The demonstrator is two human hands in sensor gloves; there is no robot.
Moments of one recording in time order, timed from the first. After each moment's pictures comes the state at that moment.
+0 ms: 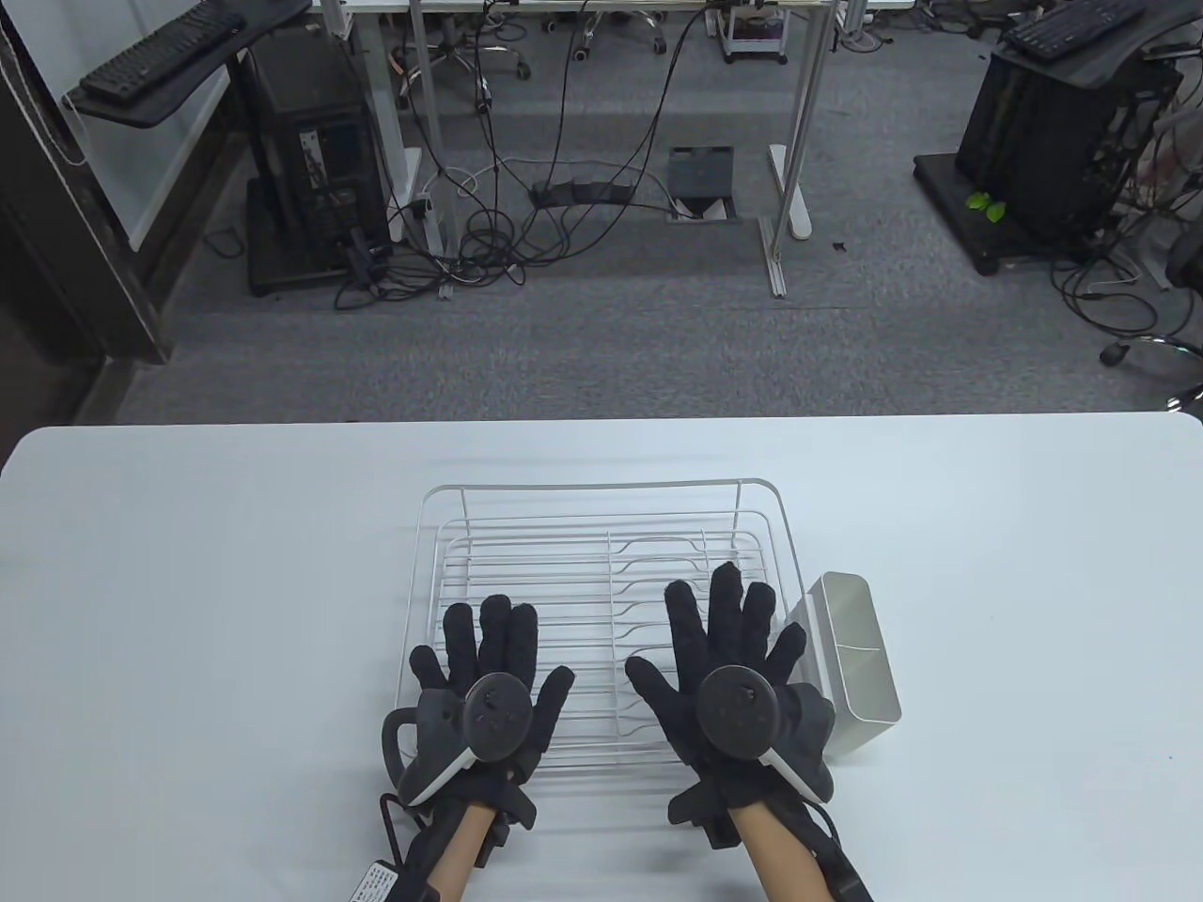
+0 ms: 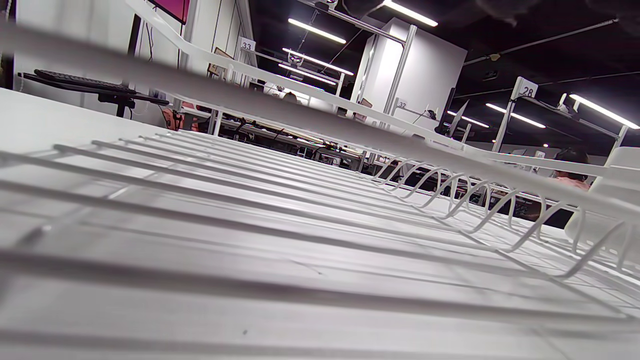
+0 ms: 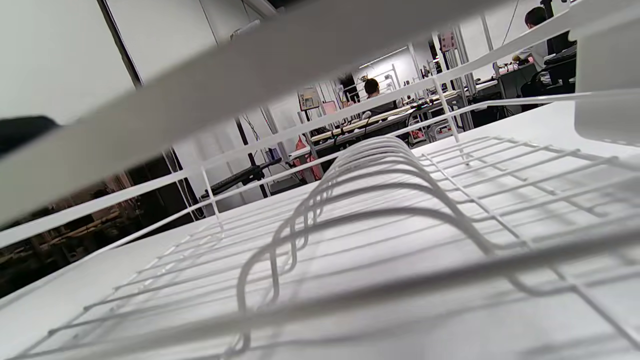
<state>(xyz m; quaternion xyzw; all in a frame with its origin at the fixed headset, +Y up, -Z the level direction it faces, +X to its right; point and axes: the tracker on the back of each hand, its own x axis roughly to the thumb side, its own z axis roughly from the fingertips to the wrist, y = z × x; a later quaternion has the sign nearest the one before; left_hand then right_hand) -0.156 -0.726 -0.320 0.01 -0.10 0.11 0.99 0.088 -0.695 -0.304 0.07 -0.10 0.97 0.23</state>
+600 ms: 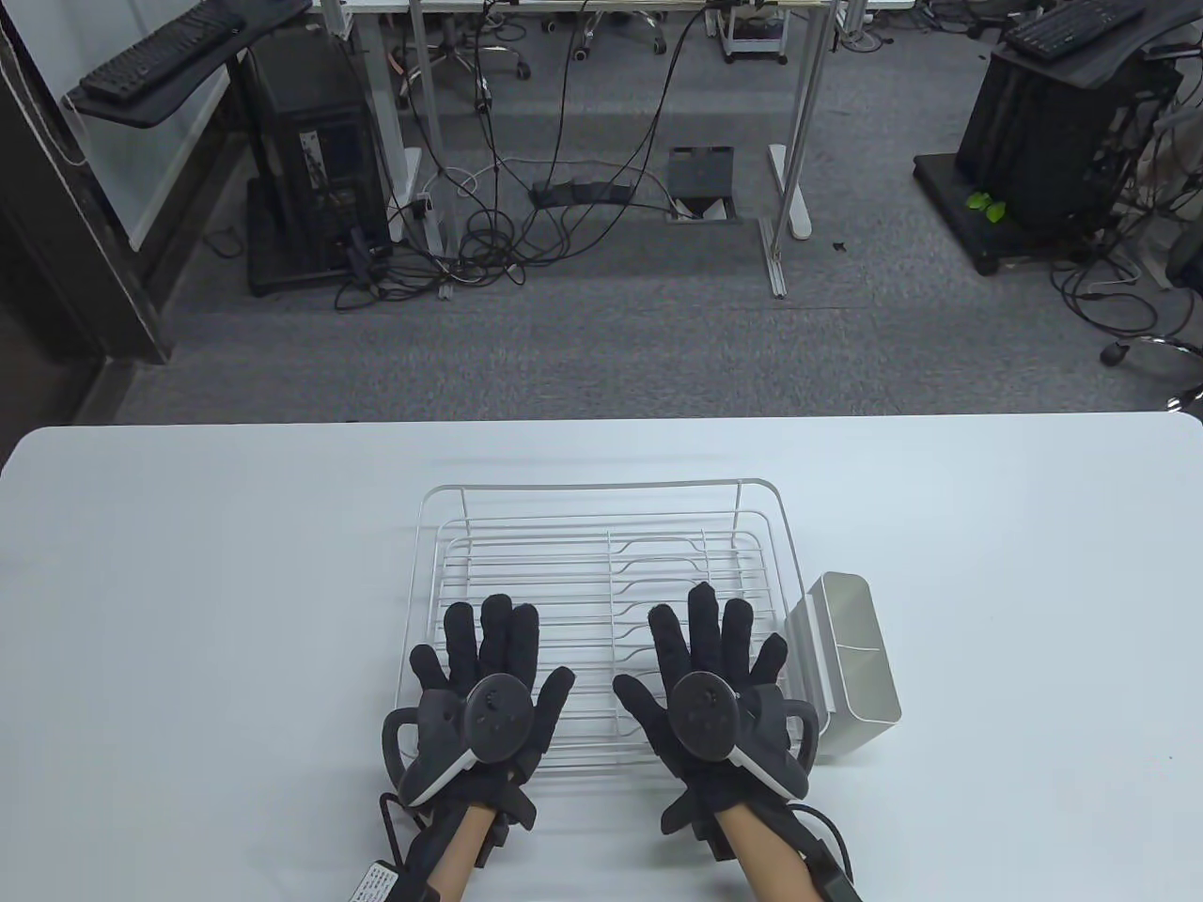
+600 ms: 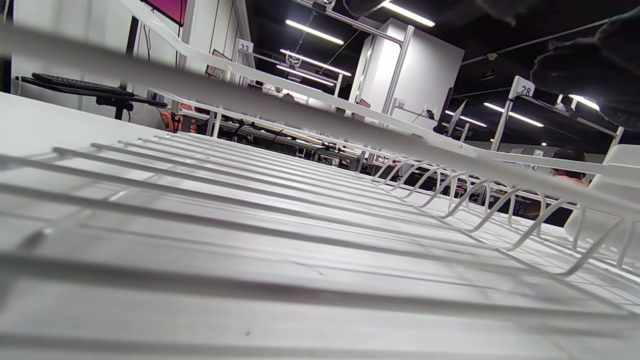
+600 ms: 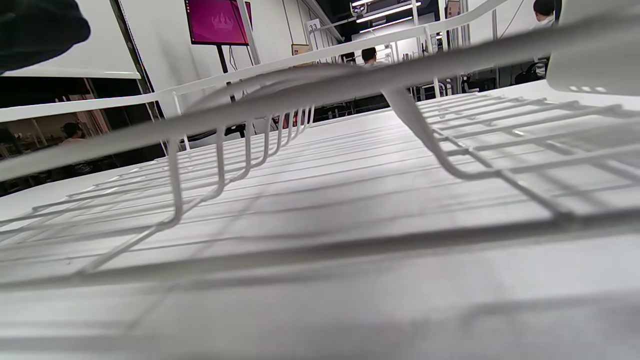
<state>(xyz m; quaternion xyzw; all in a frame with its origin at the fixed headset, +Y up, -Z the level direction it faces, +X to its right) -0.156 -0.726 -0.319 0.01 -0.10 0.10 0.99 0.077 -0.722 -0.310 0.07 -0.04 0.98 0.16</state>
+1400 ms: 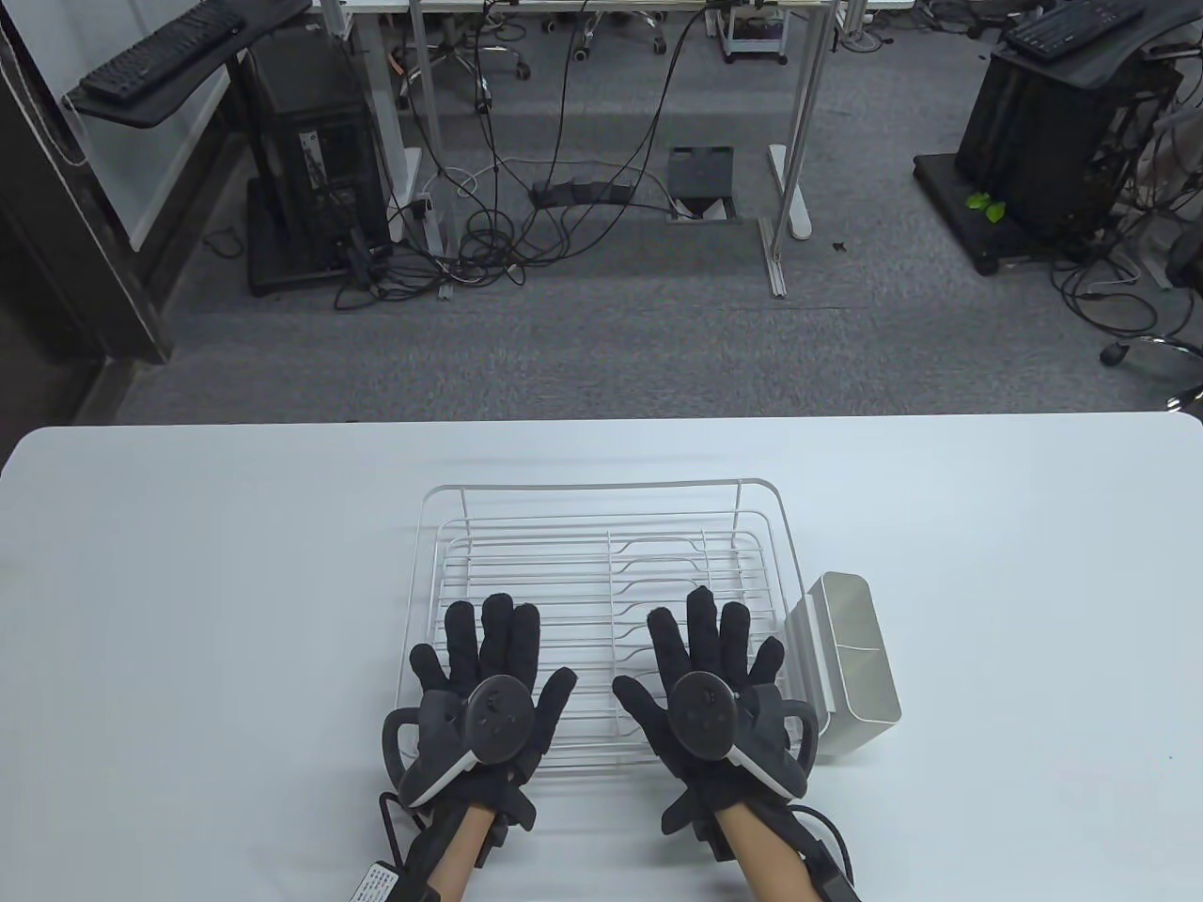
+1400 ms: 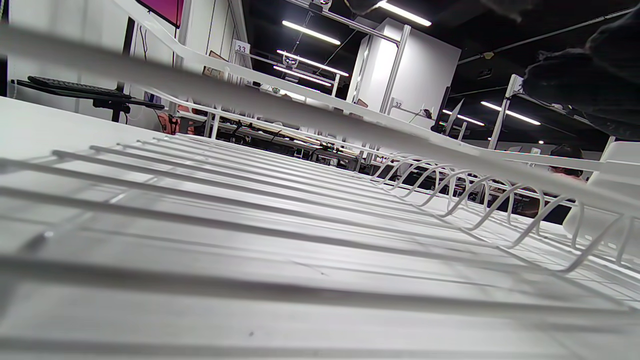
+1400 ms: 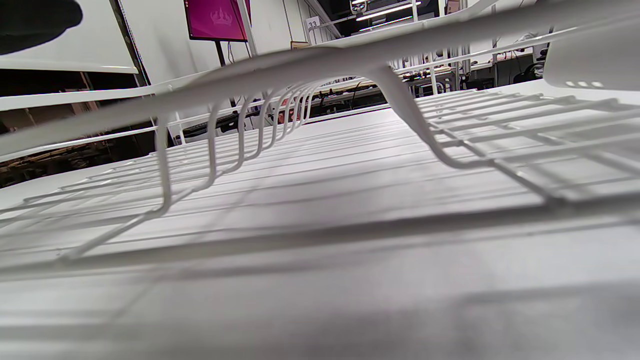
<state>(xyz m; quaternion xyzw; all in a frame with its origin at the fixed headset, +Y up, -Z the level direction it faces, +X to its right) -0.155 -0.727 -0.319 0.01 -0.11 0.10 0.99 0.076 -0.724 -0.311 0.07 -0.05 0.98 0.15</state>
